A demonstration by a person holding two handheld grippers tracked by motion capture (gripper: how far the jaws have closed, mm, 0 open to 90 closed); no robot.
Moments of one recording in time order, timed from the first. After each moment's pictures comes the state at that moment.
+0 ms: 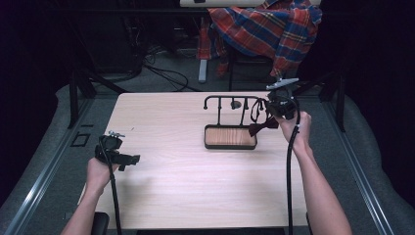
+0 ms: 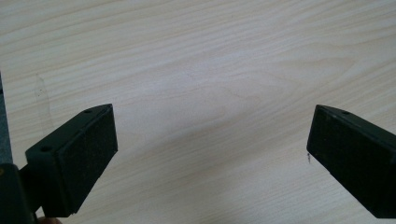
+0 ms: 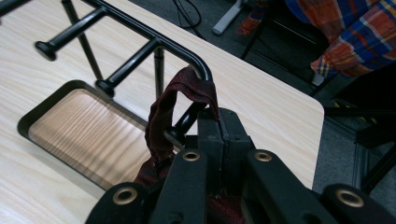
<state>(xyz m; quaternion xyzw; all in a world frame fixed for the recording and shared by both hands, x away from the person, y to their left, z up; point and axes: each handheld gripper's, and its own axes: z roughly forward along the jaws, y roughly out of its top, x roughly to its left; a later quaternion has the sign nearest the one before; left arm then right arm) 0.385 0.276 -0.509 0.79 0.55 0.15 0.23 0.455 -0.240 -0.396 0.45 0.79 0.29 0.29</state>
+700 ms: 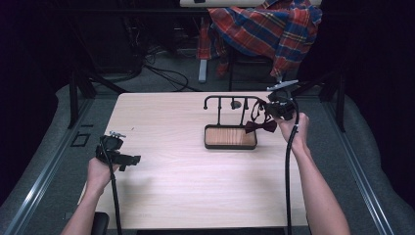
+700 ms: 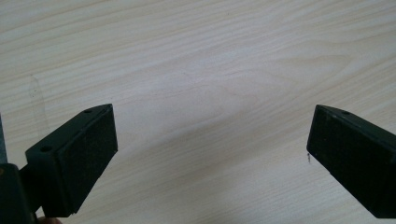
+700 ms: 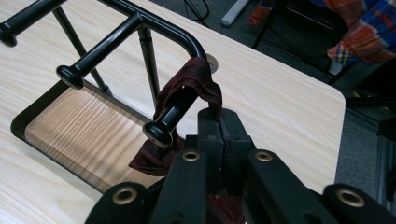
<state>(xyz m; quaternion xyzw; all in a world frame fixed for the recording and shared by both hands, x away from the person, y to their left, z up) 0.385 0.274 -0.510 0.79 0.55 0.14 0.23 0.471 -0.248 -0.416 0.47 0.79 0.29 0.26</state>
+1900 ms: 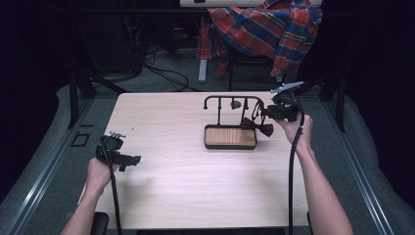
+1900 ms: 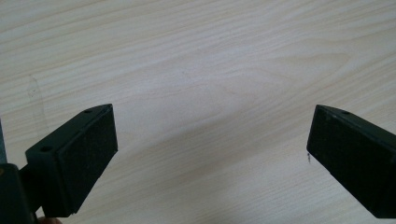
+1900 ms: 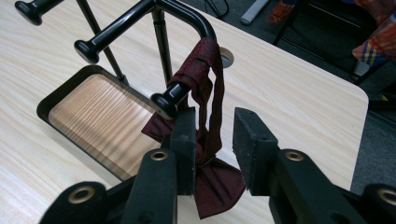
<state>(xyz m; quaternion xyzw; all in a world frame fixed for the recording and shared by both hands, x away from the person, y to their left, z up) 0.384 0.274 -0.509 0.79 0.55 0.14 0.23 0.467 -0.261 -0.419 0.45 0.81 0.31 0.22</state>
